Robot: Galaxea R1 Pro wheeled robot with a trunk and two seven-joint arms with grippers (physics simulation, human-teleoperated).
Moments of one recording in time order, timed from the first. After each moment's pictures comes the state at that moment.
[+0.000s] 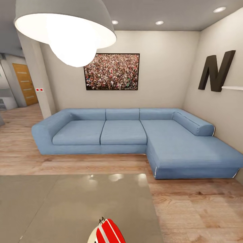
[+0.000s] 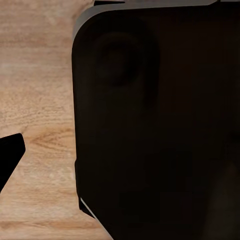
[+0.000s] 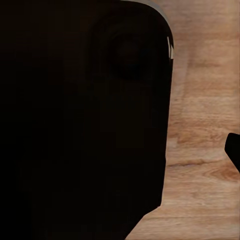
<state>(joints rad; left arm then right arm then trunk) 0.00 0.01 0.00 -0.04 0.02 0.00 0.00 0.00 0.00 0.00 -0.01 0.01 -0.03 -0.01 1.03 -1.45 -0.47</state>
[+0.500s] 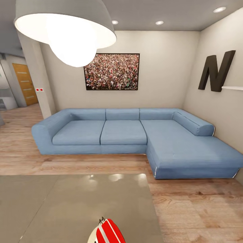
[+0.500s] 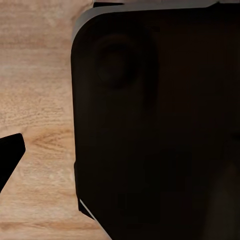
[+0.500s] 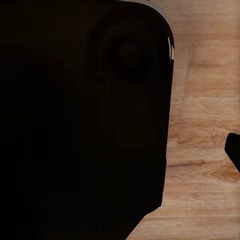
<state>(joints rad) 0.00 0.01 0.00 -0.04 0.02 0.00 0.00 0.00 0.00 0.00 -0.01 0.01 -0.04 -0.01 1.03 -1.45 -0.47</state>
